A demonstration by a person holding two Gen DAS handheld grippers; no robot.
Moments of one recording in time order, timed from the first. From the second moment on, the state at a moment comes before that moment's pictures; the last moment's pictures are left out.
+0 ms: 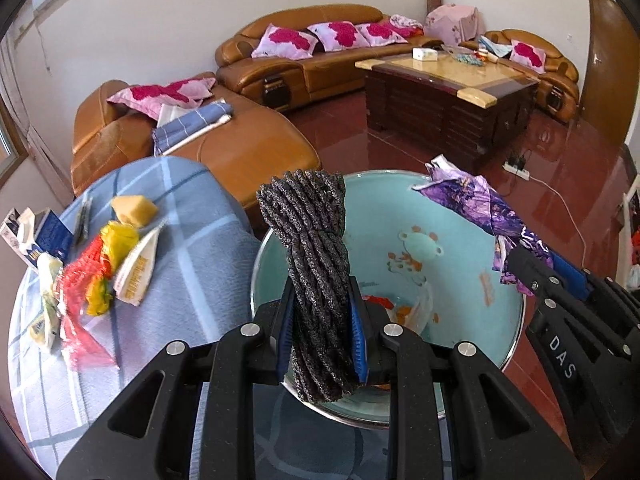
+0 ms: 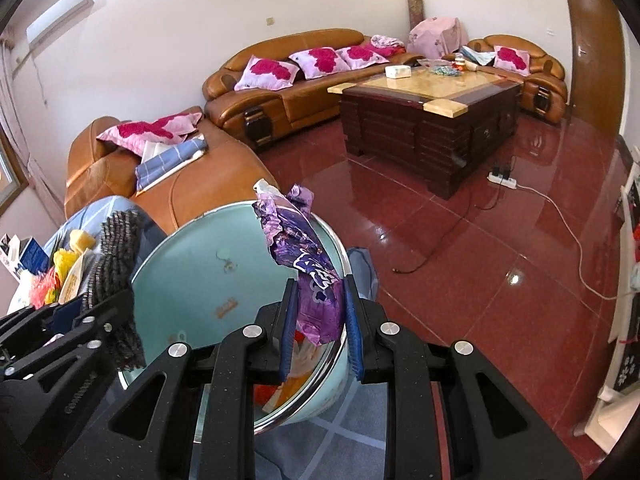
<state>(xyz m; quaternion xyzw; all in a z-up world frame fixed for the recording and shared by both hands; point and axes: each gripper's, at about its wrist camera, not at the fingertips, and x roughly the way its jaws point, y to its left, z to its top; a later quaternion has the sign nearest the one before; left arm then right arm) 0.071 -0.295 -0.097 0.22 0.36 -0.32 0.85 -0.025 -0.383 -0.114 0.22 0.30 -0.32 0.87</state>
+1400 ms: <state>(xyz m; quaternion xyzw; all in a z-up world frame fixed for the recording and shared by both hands) 0.090 -0.161 -0.062 0.13 0.35 -0.24 0.90 -0.038 -0.366 -0.093 0.22 0.24 -0.31 0.89</state>
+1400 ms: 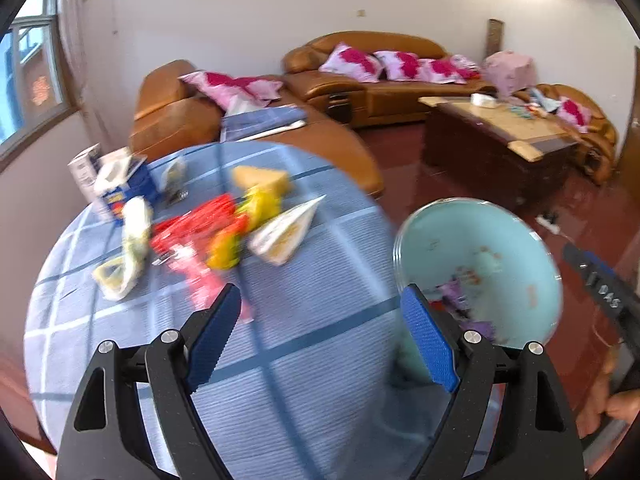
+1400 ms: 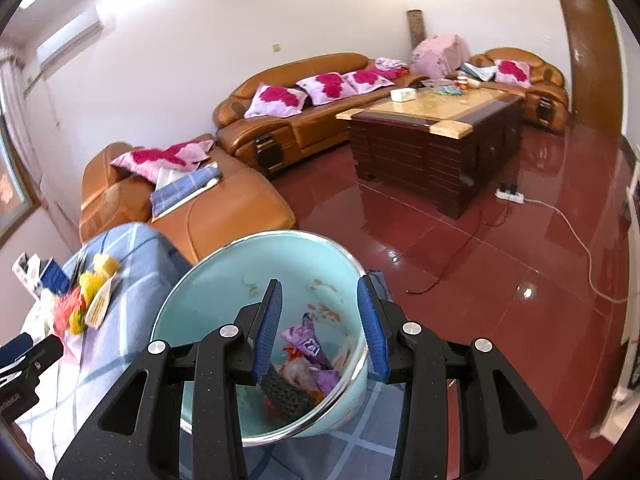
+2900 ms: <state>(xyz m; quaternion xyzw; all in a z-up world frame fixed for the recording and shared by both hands) 0.193 0.041 -0.086 0.04 0.40 -0.06 0.91 0.133 -0.162 -0.063 0.08 0.33 -0.06 0.94</state>
